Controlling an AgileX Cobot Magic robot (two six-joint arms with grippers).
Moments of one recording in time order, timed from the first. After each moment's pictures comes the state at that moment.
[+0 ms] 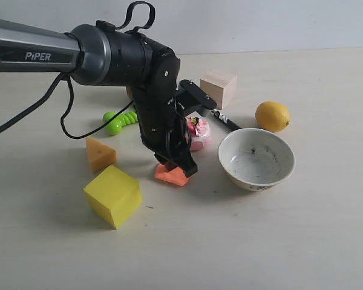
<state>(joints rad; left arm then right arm) -0.75 2.20 -1.57 0.00 0.88 0.28 -0.08 0.01 0.00 0.13 0.35 -0.05</state>
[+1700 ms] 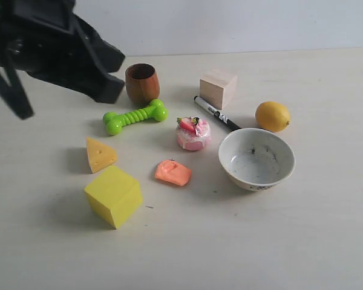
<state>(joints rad) -0.76 1.23 -1.01 0.05 0.53 0.08 -0.08 0.01 0.00 0.13 0.35 -0.05</state>
